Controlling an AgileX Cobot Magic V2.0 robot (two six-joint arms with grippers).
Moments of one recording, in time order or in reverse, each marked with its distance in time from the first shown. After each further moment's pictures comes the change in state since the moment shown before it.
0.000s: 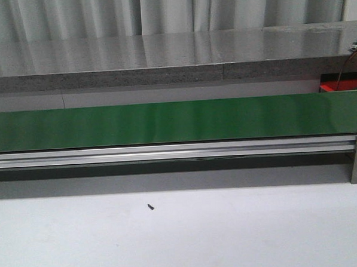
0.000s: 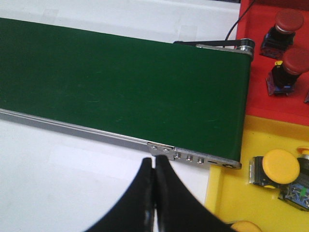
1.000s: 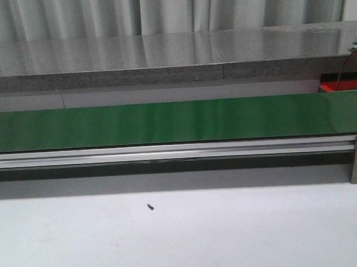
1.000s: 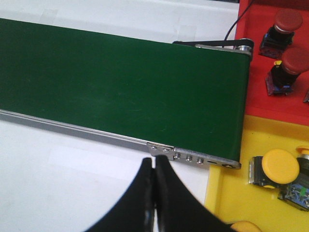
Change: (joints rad) left arm 0.220 0.210 -0.367 -0.011 0.059 0.001; right arm 0.000 0.000 0.000 0.000 0.000 0.000
